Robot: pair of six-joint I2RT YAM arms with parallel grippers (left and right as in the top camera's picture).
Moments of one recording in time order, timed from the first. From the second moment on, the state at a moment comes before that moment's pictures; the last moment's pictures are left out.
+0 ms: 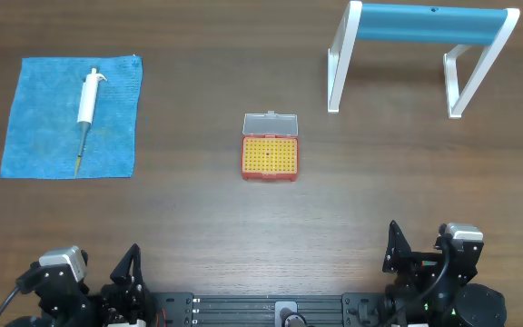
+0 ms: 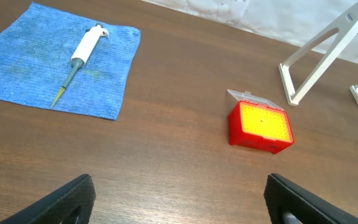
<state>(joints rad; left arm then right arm) 0.11 0.17 1.03 -1.37 0.16 -0.23 0.04 0.02 0.69 -1.10 0.00 0.17</state>
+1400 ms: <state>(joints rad) 0.07 0.01 0.01 -0.07 0.05 -0.10 0.04 0.02 0.68 -1.04 0.01 0.16</state>
